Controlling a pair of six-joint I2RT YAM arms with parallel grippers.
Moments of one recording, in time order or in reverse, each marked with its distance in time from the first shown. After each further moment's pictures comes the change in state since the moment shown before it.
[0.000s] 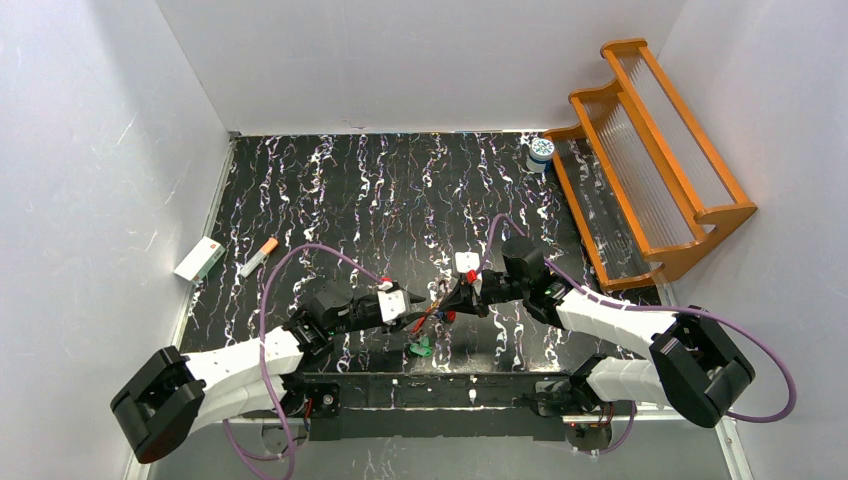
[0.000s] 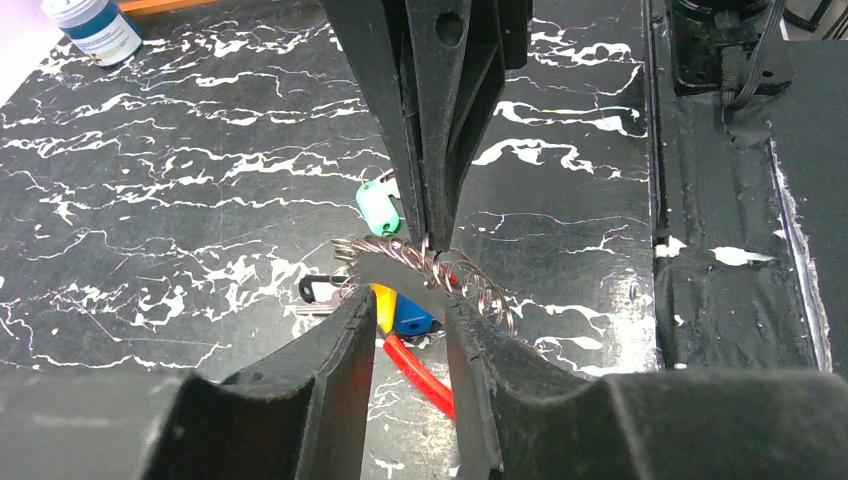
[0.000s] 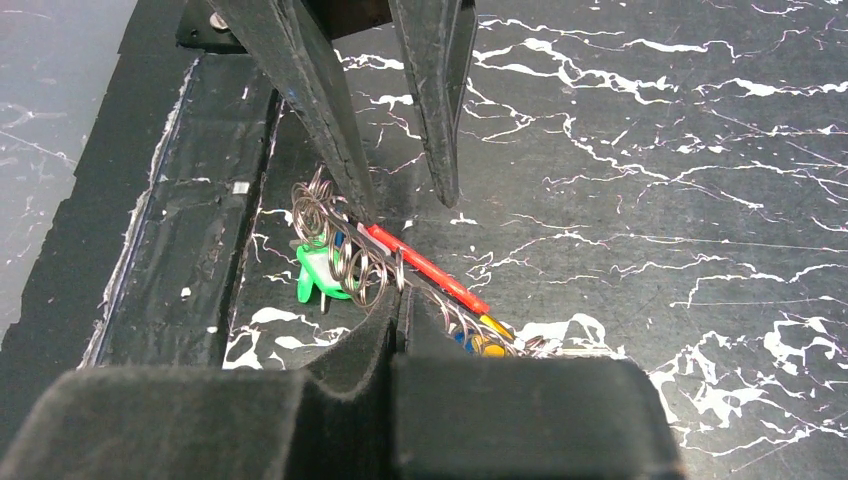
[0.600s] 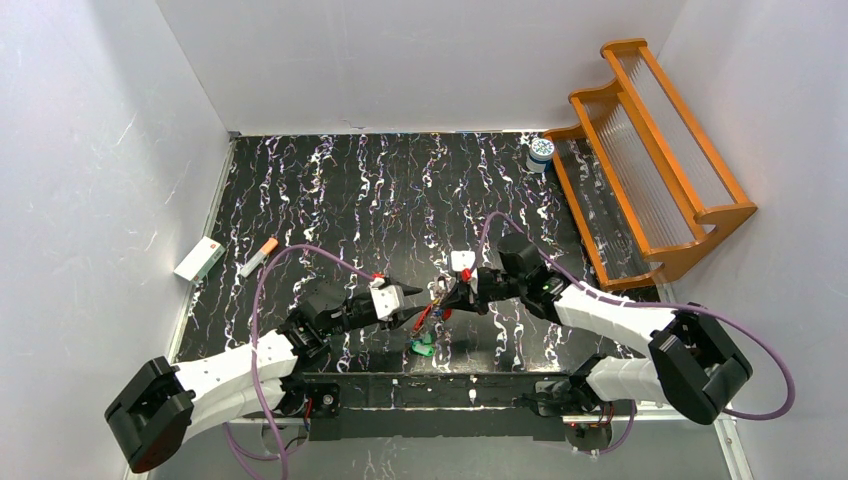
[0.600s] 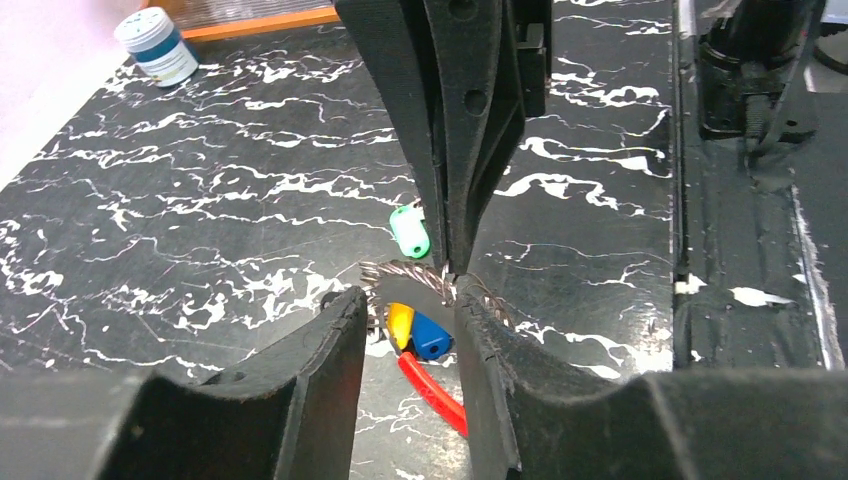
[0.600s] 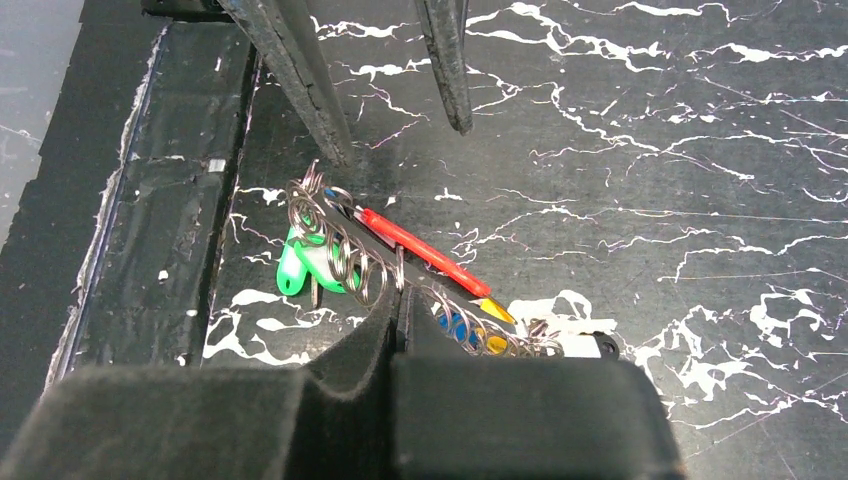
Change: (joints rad) left arm 0.000 -0.066 0.000 0.007 -0.074 -0.038; right arm 0.000 0.026 0.054 -0.113 0.044 -0.055
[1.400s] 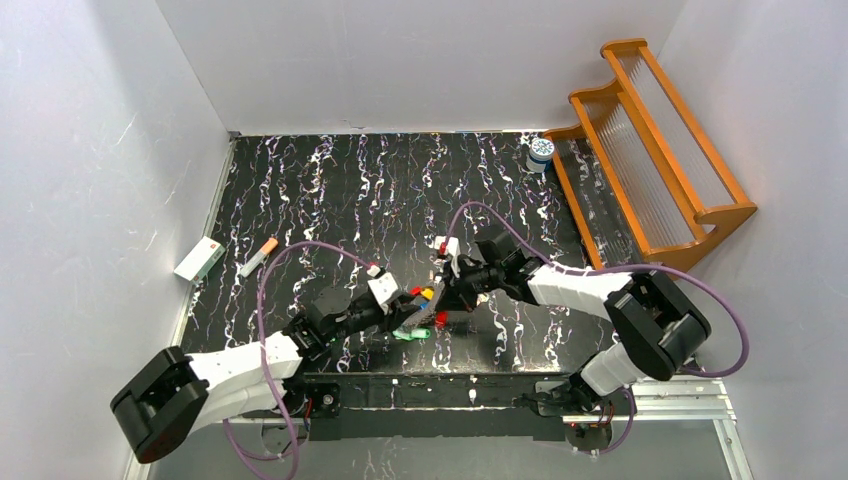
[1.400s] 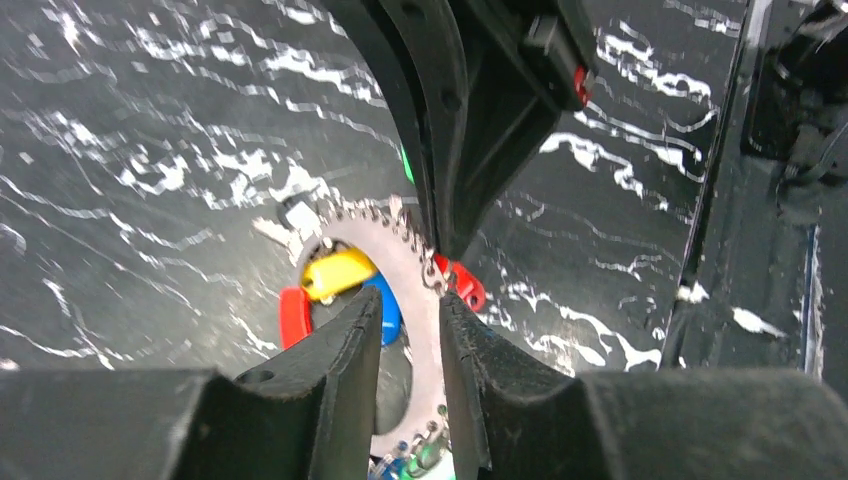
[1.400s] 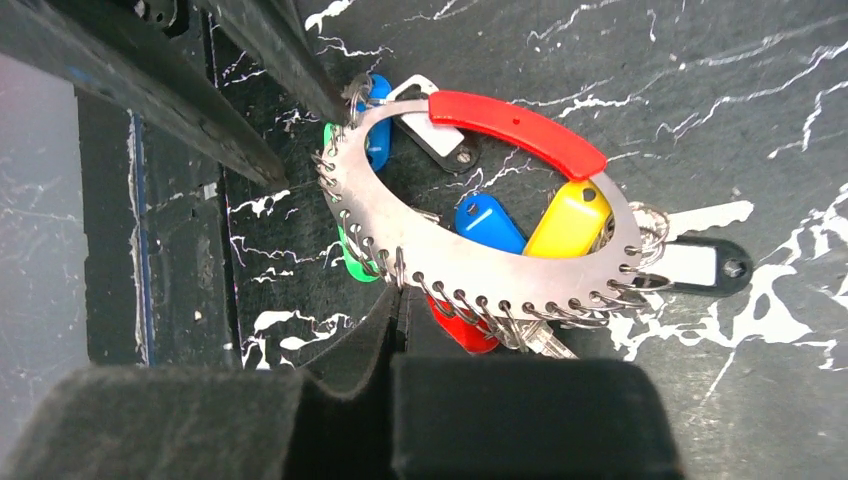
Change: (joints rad) left arm 0.000 0.105 -0.070 0.045 -0.142 -0.250; right arm 0.000 0.262 0.125 -0.070 0.076 0.311
